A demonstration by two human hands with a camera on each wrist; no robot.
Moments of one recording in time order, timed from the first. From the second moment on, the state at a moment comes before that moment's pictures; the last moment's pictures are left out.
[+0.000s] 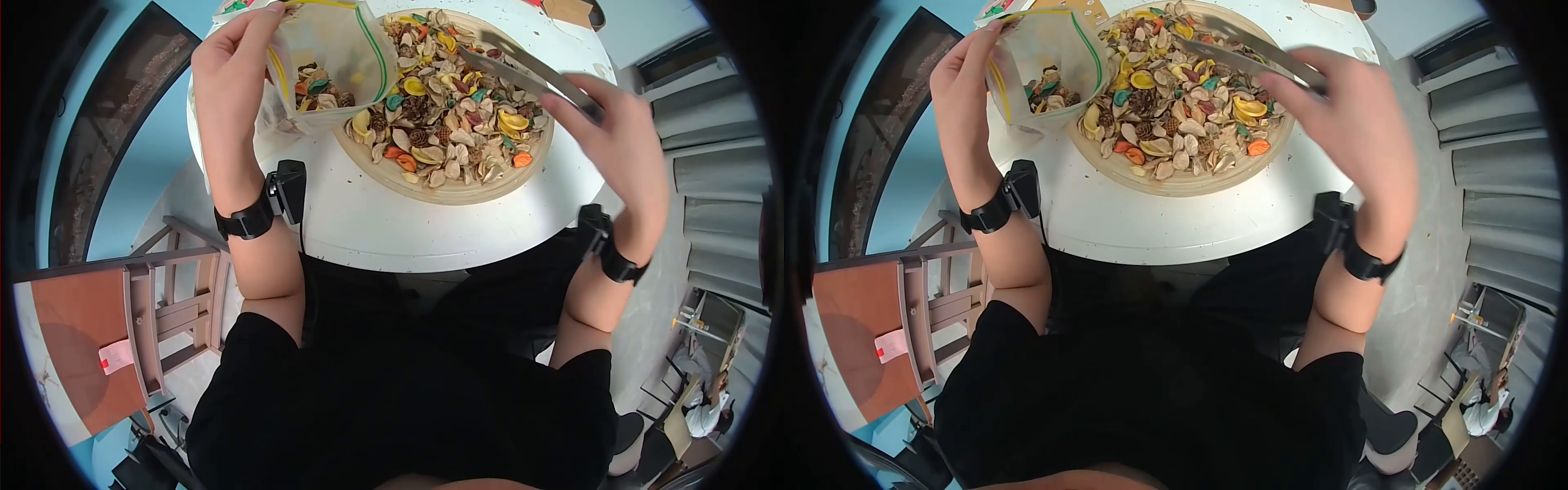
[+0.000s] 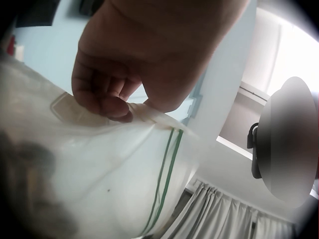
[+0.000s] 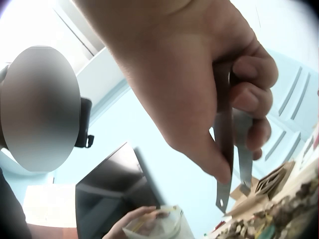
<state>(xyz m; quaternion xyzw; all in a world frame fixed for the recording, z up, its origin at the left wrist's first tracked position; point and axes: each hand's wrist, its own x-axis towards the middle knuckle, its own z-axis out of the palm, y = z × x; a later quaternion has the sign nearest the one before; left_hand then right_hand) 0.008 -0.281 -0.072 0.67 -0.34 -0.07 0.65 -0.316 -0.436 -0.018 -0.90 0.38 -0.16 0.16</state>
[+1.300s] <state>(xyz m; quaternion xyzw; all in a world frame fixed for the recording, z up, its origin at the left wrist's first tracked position) -0.013 -0.278 -0.059 0.65 -0.41 -0.11 0.63 -0.307 -0.458 -0.043 -0.92 0.34 -0.17 0.13</state>
